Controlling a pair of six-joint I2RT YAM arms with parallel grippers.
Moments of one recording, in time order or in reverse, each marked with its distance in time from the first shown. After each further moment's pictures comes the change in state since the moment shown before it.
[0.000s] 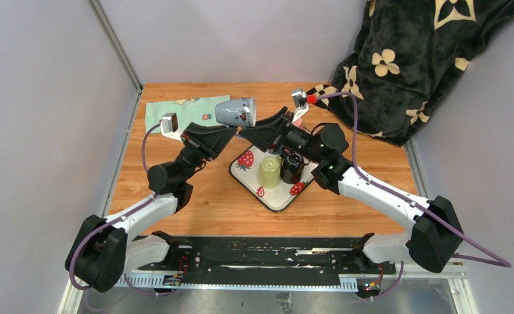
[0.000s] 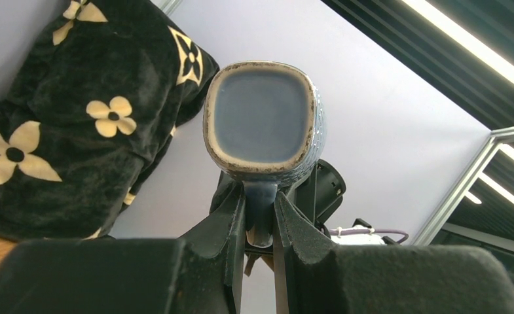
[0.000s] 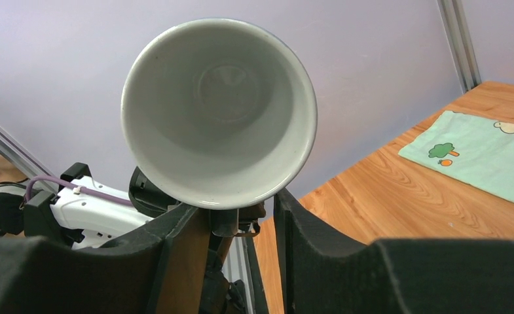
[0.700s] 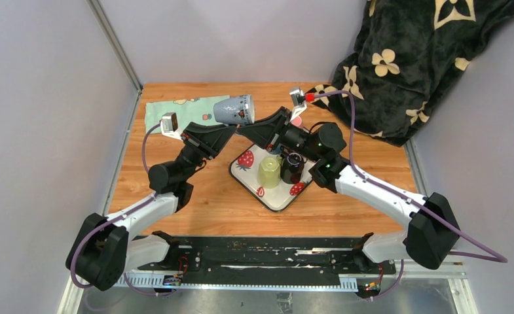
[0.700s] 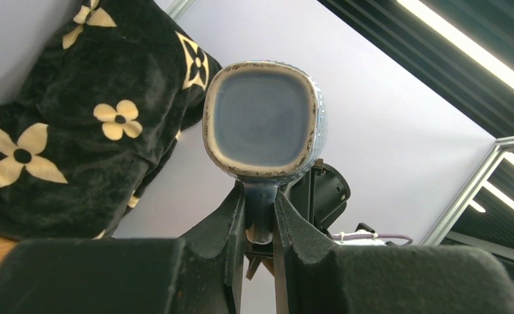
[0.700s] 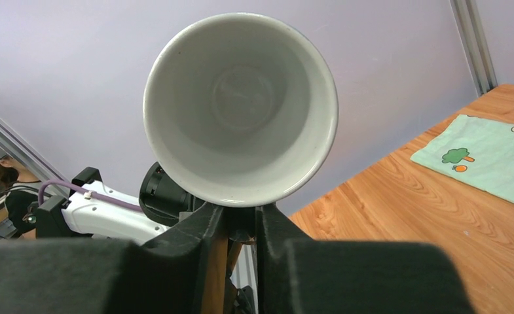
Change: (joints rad) left arm 0.002 0.014 0.000 0.003 -0.014 -0.003; right arm 0.003 0.032 0.018 0.038 -0.005 0.036
